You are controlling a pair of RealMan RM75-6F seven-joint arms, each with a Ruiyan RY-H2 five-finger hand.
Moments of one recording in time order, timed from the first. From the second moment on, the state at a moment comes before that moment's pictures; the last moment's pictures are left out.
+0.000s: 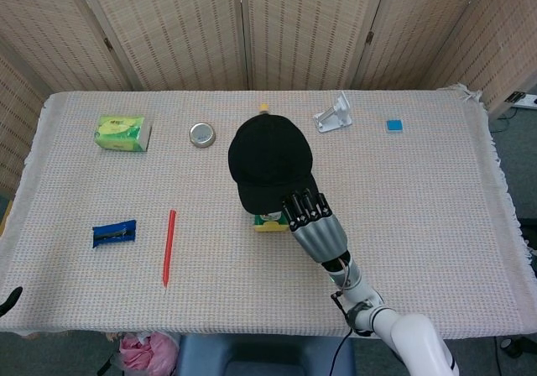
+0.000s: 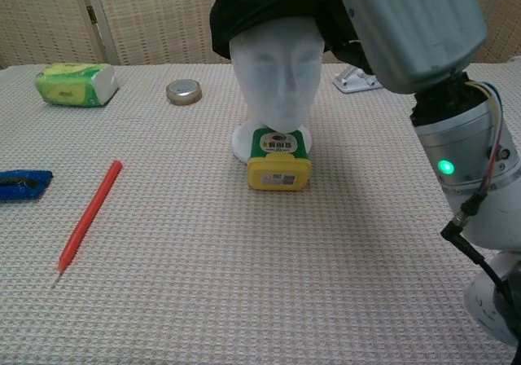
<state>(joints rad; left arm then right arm) 0.01 -0.90 0.01 -1.58 1.62 1.65 -0.46 0.84 -2.17 0.16 -0.43 -1.65 1.96 -0.38</state>
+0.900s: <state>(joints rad) -0.01 -0.92 0.00 -1.59 1.61 1.62 -0.38 0.53 -1.72 -0.01 -1.39 -1.61 1.81 -0.57</state>
